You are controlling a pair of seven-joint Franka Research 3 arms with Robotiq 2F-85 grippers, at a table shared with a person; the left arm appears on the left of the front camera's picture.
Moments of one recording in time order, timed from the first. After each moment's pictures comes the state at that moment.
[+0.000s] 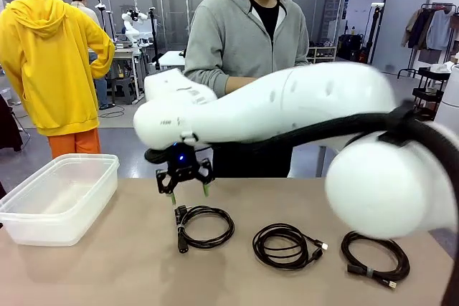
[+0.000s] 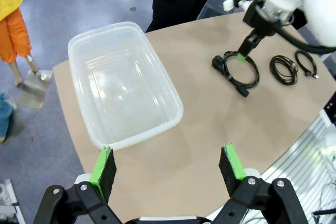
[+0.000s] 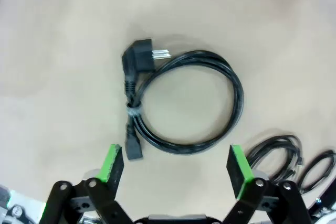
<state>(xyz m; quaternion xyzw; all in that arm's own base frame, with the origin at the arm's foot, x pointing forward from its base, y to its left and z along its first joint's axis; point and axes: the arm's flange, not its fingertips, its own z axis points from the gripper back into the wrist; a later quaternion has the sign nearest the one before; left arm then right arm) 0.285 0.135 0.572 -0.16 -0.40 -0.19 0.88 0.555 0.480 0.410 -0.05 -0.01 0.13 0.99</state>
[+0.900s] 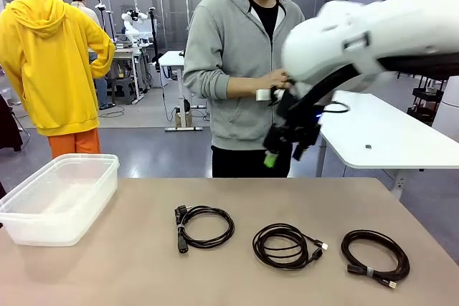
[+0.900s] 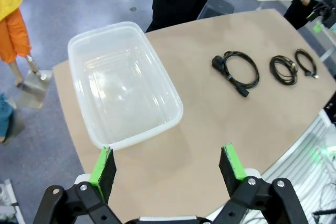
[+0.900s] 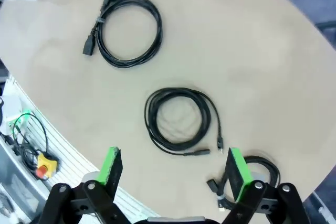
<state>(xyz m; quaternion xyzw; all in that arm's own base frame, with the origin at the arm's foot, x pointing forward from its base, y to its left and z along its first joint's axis) 0.285 0.135 0.572 -0.16 -0.40 -0.19 0.88 0.488 0.173 0.532 0.13 -0.11 0.29 0.94</state>
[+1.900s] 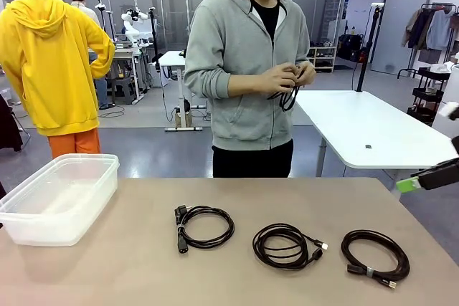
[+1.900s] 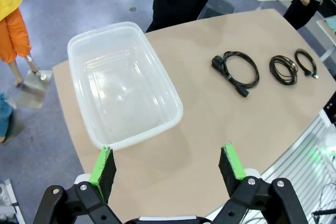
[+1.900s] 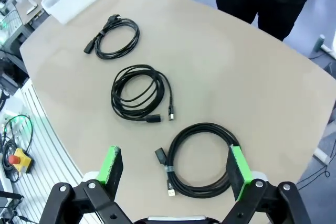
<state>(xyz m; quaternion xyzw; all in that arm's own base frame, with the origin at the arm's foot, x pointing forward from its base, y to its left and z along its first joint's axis) 0.285 0.135 0.572 -0.16 -0.40 -0.19 0.88 0.347 -0.100 0.470 0.24 -0.35 0.28 0.86</state>
